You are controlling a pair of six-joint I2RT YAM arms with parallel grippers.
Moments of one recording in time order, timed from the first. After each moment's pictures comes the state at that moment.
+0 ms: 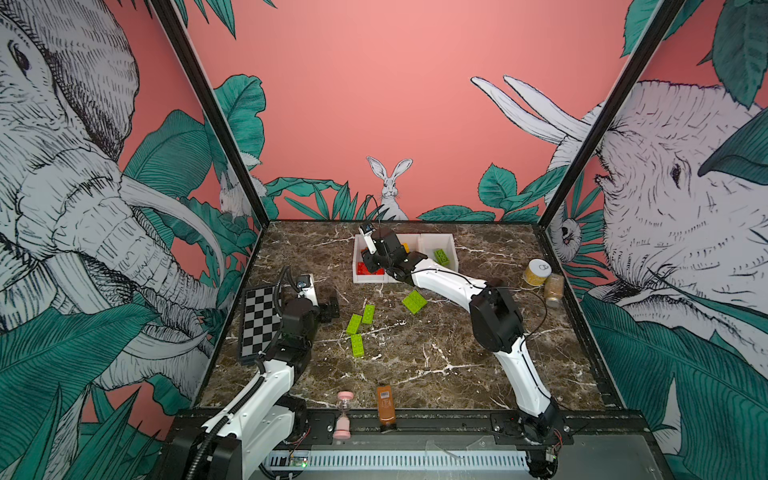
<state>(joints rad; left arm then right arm) -0.26 0.92 0.33 0.23 -0.18 -0.18 0.79 2.29 1.95 -0.19 0.13 0.04</state>
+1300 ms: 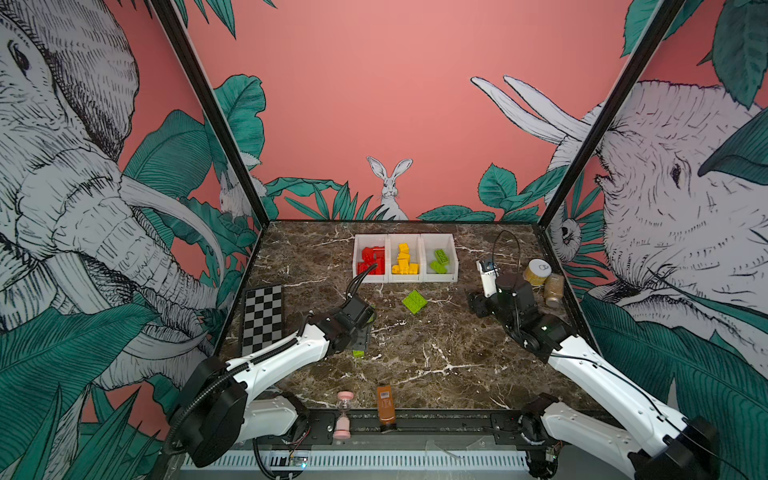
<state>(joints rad) -0.74 1.25 0.70 -0.63 -0.23 -0.56 0.53 0.97 0.76 -0.34 0.26 0.03</state>
